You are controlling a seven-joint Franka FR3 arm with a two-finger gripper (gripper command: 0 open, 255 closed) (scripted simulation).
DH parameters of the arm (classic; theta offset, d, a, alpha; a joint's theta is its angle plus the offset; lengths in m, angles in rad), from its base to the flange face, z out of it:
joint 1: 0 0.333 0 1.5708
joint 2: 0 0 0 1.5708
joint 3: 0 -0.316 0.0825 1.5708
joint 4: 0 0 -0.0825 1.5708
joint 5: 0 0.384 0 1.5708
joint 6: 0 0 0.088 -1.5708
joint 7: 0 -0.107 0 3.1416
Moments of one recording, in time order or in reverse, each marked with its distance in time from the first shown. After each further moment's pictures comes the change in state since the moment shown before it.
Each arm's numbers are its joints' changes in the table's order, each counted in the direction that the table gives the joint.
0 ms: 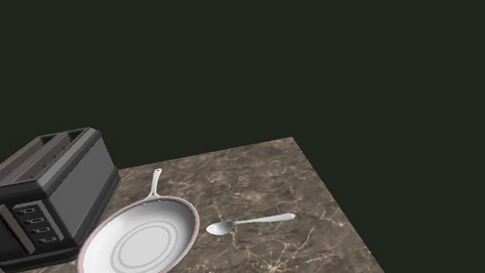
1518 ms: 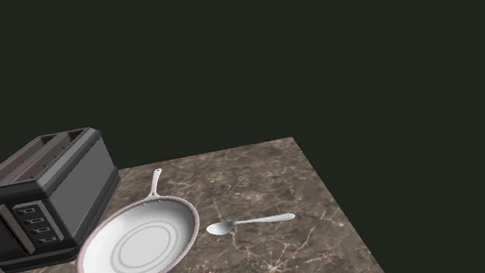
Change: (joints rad) arm 0.057 0.028 -0.189 0.270 0.177 0.247 0.040
